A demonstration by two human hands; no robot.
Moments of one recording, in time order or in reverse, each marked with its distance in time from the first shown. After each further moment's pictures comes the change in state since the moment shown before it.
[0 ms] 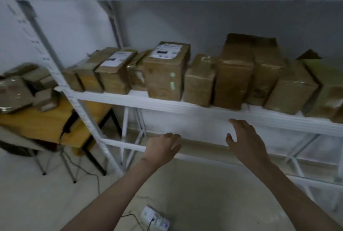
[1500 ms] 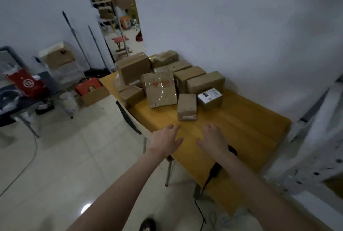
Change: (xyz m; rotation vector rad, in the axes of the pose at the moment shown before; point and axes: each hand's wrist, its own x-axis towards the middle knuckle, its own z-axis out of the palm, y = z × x) left_hand -0.095 -0.704 -0.098 0.050 -0.065 -0.722; right_hand 0.240 -0.731 0.387 0.112 -0.537 -0.517
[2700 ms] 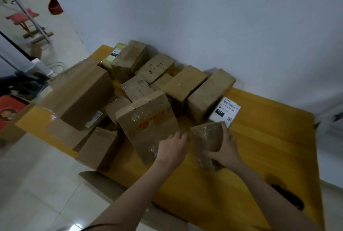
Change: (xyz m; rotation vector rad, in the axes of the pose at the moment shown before) left_hand 0.320 -0.154 0.074 -0.031 -0.207 0.414; right_hand 0.277 0.008 0.103 0.430 0.085 0.614
